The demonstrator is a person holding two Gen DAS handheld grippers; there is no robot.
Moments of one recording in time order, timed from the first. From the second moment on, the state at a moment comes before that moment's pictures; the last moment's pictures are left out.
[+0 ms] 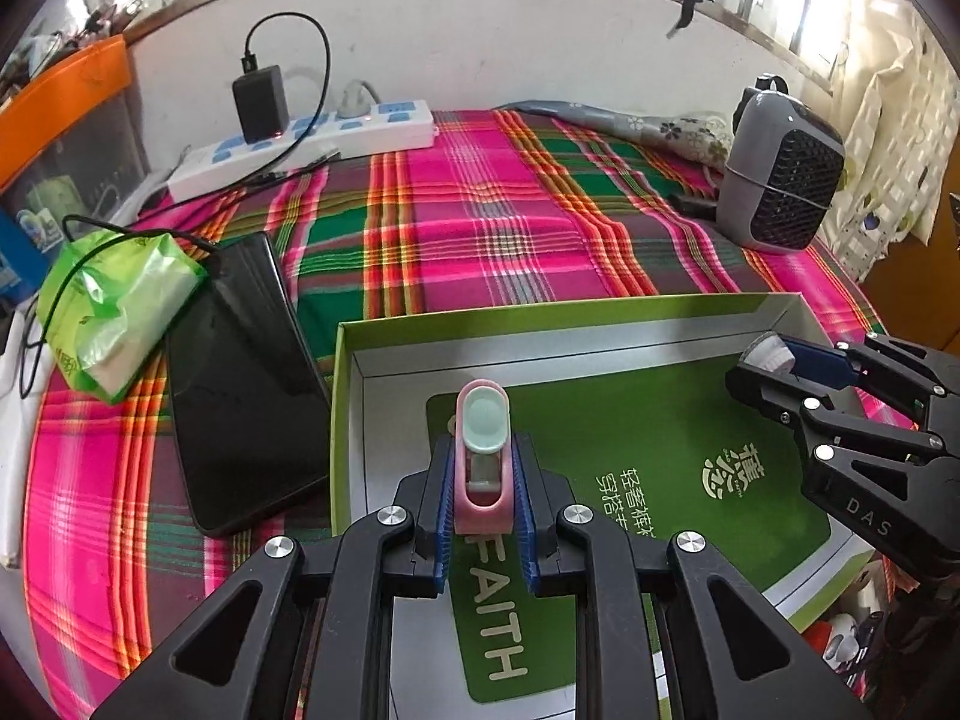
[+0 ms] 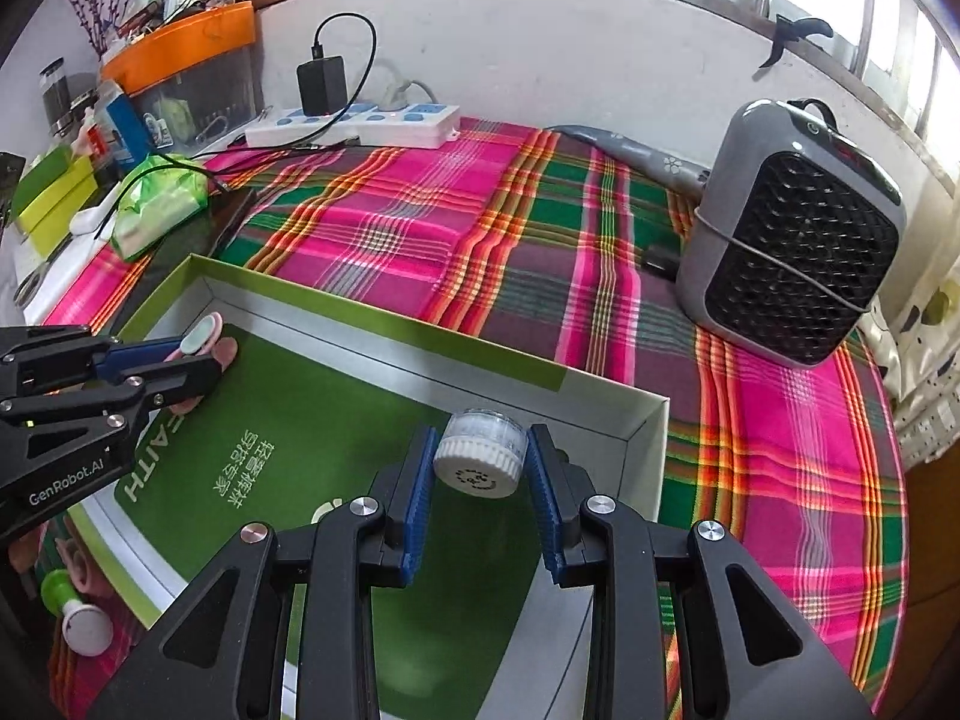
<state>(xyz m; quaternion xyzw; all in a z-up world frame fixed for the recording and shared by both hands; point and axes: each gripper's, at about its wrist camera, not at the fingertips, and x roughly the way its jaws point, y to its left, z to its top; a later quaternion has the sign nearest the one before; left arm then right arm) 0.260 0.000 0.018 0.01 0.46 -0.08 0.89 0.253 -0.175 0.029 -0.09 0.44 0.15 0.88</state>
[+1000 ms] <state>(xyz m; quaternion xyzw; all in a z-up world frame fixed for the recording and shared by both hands) 0.253 -0.001 0.023 0.00 0.46 -0.09 0.88 0.251 -0.183 0.034 -0.06 0.43 0.14 0.89</state>
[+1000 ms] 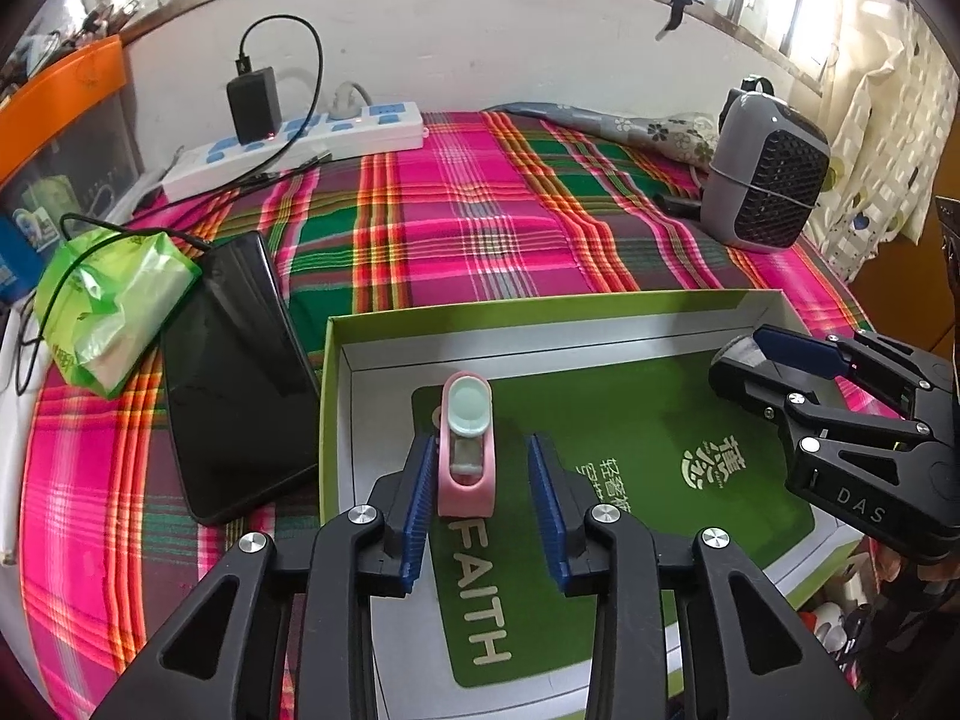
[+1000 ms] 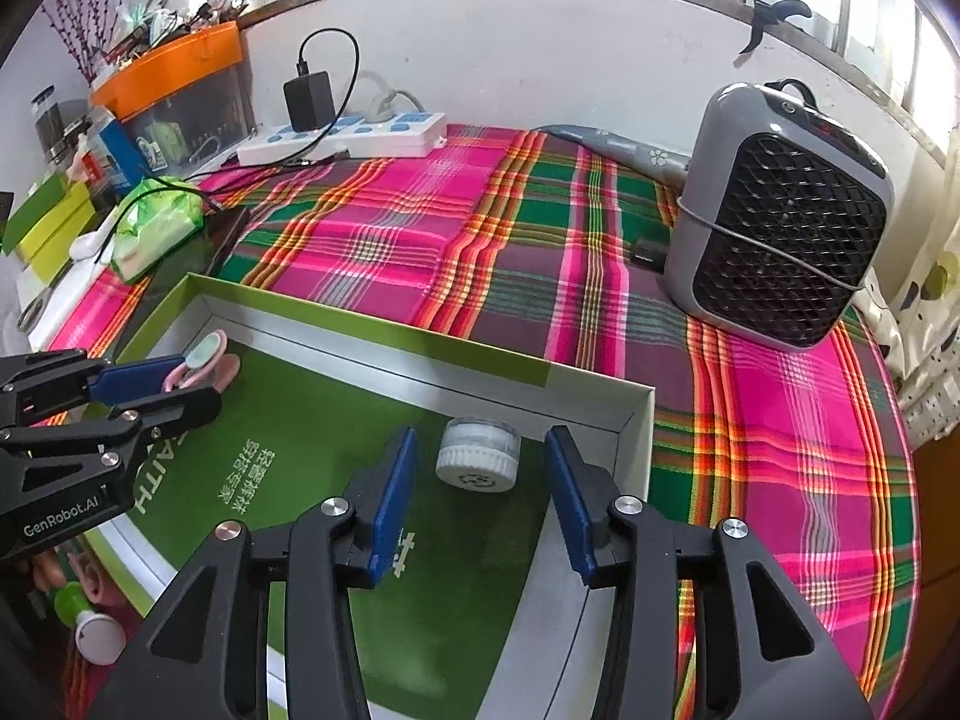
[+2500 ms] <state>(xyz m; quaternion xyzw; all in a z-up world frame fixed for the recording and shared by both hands) 0.100 0.023 0.059 -0.03 0.40 -0.07 0.91 0.097 -0.206 0.075 -0.02 0.37 0.17 0.91</state>
